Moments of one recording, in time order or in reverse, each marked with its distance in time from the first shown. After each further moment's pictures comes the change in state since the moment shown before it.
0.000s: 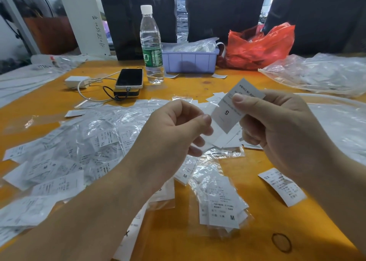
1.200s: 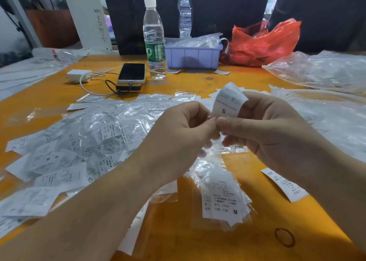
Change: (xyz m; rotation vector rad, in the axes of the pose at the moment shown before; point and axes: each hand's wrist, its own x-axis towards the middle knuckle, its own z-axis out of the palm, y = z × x) left_hand -0.002 -0.002 0.003 0.167 -0.084 0.048; right_hand -0.003 0.001 0.004 0.067 -0.244 0.087
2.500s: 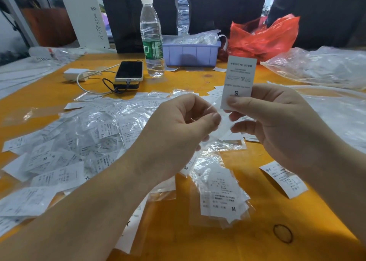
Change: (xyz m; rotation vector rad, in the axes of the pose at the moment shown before) left_hand 0.001 -0.001 -0.002 0.021 0.023 0.047; right_hand 0.004 0.001 -0.006 -0.113 0.203 -0.018
